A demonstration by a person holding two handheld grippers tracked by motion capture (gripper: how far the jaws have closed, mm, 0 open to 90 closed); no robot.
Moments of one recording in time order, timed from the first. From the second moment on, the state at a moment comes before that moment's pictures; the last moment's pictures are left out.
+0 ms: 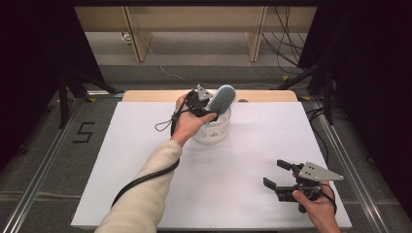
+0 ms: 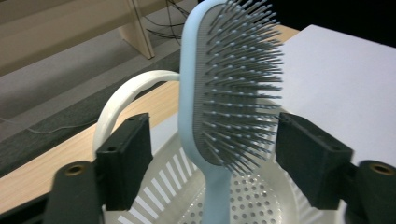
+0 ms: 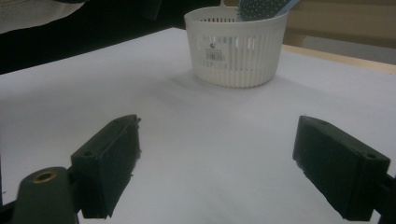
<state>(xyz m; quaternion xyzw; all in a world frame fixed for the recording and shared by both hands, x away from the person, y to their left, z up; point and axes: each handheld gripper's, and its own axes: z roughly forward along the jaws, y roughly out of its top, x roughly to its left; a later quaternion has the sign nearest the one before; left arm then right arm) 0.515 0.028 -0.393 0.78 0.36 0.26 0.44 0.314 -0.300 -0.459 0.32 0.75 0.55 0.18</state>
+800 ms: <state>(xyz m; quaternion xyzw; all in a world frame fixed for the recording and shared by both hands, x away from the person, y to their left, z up) 0.461 0.083 -0.380 0.80 0.35 0.22 0.44 0.314 -0.300 -0.459 0.32 0.75 0.55 0.18</state>
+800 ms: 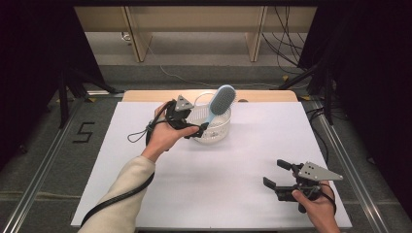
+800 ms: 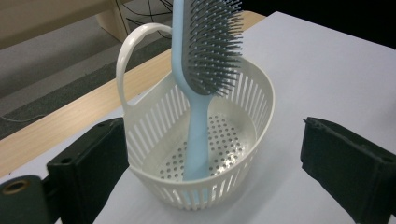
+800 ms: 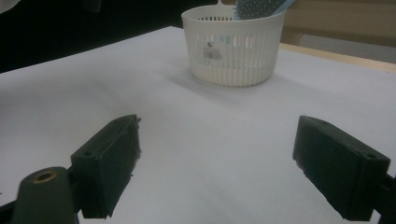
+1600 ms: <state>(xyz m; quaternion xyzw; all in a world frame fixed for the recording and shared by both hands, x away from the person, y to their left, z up) 0.413 0.137 -0.399 0.79 0.35 0.20 0.46 0.314 -0.300 -0.459 0.32 0.75 0.55 0.18</state>
